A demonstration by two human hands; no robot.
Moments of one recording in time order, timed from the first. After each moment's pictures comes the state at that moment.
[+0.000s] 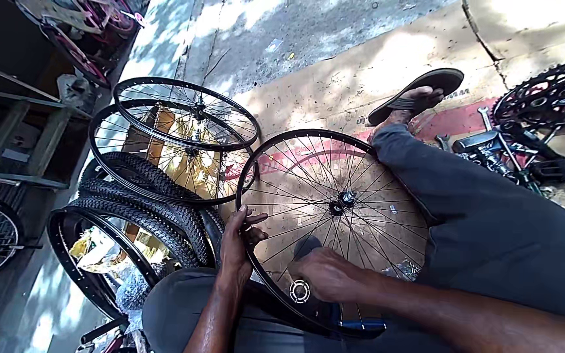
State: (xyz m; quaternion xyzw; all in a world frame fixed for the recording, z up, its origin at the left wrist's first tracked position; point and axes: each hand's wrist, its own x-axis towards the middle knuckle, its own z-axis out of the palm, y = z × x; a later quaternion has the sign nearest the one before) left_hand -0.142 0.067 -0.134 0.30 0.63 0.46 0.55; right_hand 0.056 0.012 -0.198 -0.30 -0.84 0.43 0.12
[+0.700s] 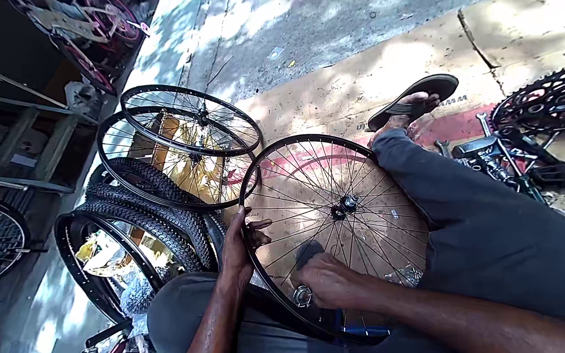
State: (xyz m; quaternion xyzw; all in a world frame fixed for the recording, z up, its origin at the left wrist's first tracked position) left_hand -0.142 0.071 -0.129 0.31 0.63 0.44 0.56; right_hand 0.056 0.012 -0.193 -0.29 -0.85 0.42 0.10
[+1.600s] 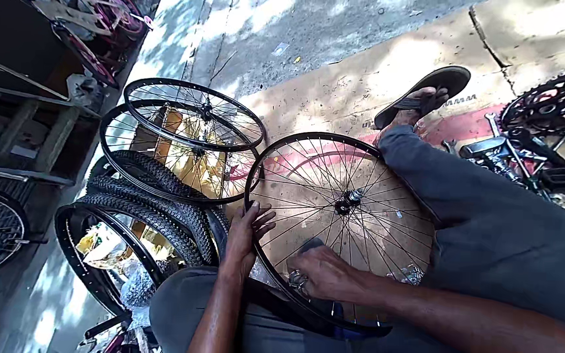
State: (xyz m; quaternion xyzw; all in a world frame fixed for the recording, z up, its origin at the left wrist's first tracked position) left_hand -0.145 0.090 -0.134 0.30 0.65 0.41 0.56; right_hand 0.038 0.018 -0.196 -0.34 -0.83 0.42 0.15
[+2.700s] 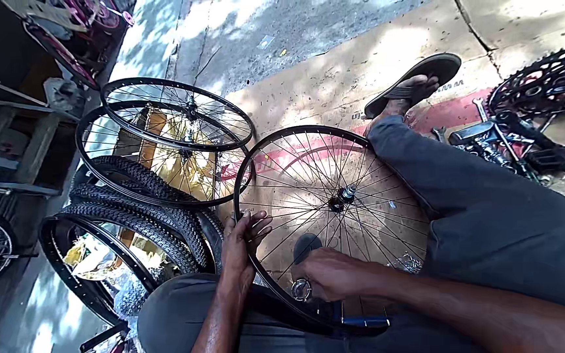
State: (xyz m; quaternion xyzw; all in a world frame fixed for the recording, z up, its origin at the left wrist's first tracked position) left_hand -0.137 0.066 -0.139 0.27 0.61 0.48 0.56; right_hand 0.064 0.017 -0.188 -0.27 -0.82 0.49 0.08
